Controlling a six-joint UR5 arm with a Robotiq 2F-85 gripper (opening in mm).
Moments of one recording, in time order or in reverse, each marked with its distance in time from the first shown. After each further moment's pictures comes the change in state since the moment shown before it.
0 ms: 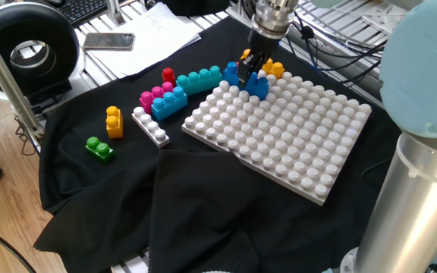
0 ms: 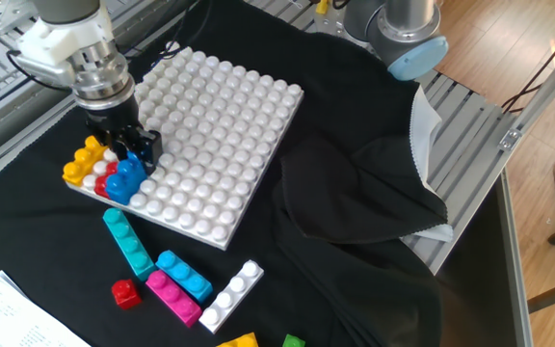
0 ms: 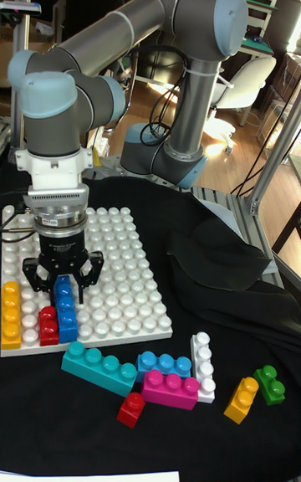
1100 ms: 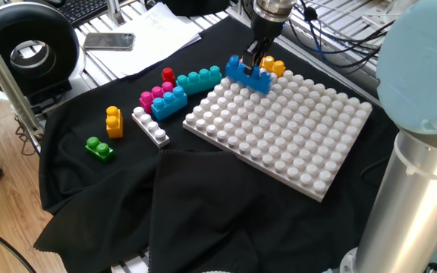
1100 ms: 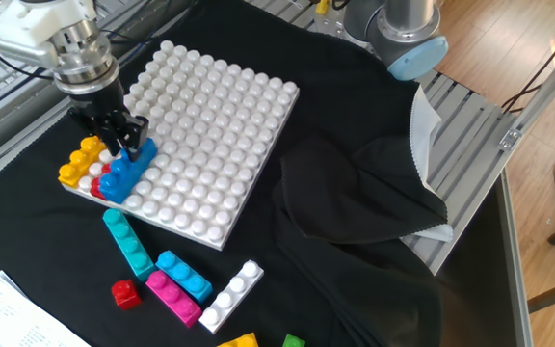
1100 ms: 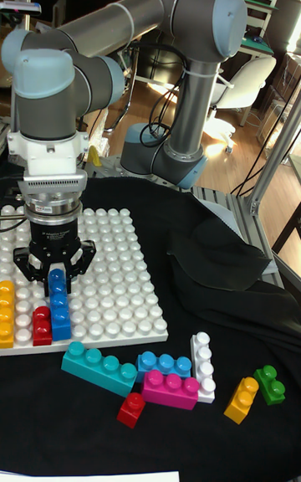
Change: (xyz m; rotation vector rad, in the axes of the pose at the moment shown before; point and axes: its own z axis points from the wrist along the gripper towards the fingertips) arm -0.001 -0.017 -0.030 0.034 0.052 -0.074
